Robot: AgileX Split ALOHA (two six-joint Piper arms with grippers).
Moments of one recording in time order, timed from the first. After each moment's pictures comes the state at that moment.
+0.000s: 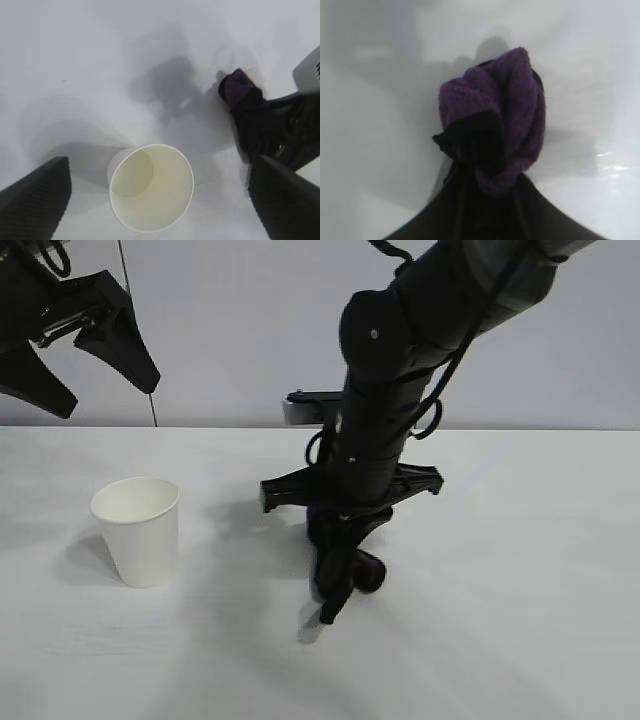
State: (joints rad) left arm -0.14 1.76 -1.29 -0.59 0.81 0.47; right arm 0.49 2.17 -1.46 -0.10 0.60 0.31
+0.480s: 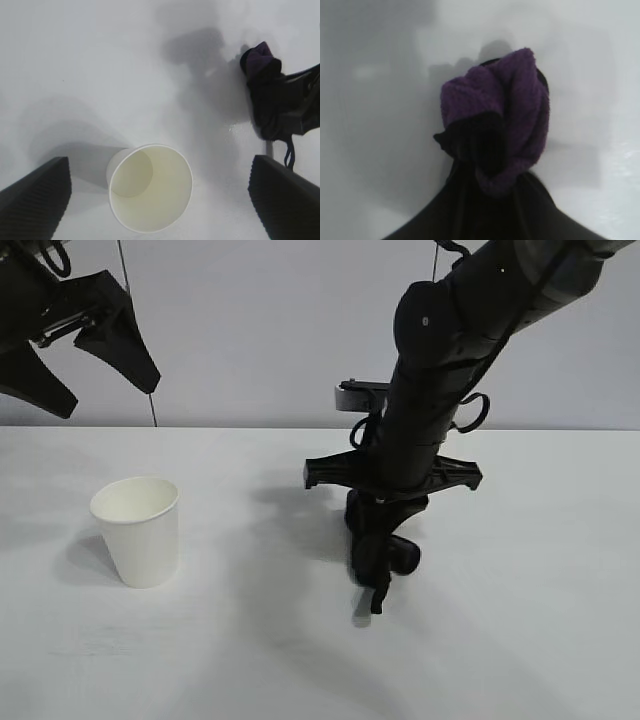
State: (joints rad) left arm -0.14 1.76 -1.29 -0.59 0.81 0.47; right arm 0.50 2.17 -1.46 0.07 0.61 0.23
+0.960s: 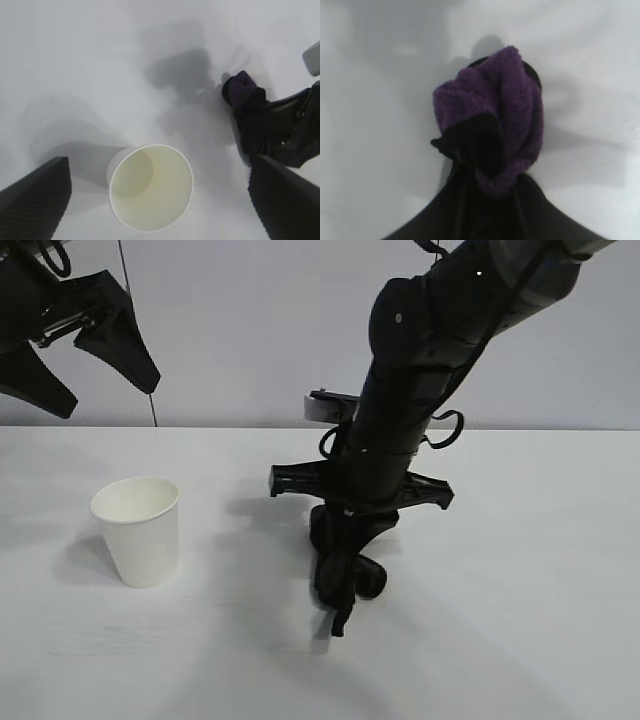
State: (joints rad) left arm -0.14 1.76 -1.29 -0.59 0.81 0.47; right arm 0.45 2.17 -1.46 0.14 0.66 0.20
